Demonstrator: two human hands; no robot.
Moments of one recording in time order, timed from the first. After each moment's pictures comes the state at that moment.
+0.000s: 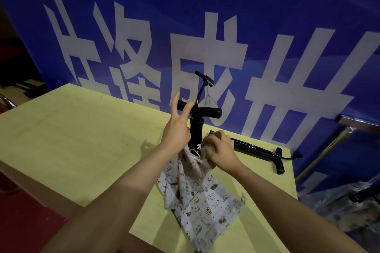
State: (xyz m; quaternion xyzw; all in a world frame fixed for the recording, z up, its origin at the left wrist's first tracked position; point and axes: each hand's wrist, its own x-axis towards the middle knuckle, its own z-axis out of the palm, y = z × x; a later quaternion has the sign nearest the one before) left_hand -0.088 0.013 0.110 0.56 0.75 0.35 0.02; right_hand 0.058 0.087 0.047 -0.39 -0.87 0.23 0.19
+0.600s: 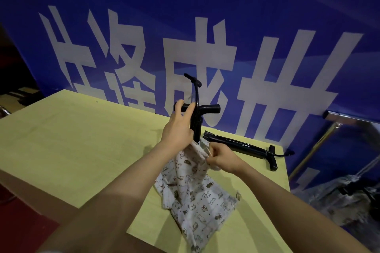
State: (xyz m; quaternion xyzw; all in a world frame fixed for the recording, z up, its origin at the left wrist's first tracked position) left_hand -0.071 0.015 0.115 0.60 0.75 0.27 -0.03; right_hand 0.087 0.079 0.057 -0.38 -0.80 0.45 0.12
